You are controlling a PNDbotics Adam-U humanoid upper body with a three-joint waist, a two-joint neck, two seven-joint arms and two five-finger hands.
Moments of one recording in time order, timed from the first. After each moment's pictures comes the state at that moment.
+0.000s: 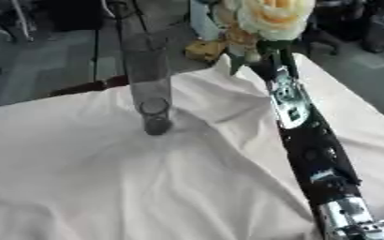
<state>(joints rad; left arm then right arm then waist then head) -0.16 0.26 0.01 -1.75 -0.29 0.04 0.19 -0.93 -0.38 -0.22 -0.91 0.60 -0.57 -0.19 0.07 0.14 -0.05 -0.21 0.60</state>
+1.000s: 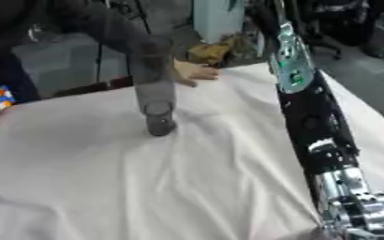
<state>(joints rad) -0.16 0.26 0.01 -1.75 -0.29 0.04 0.20 -1.08 -0.39 -0.26 -0.93 0.60 -0.48 -0.16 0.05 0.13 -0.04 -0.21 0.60</state>
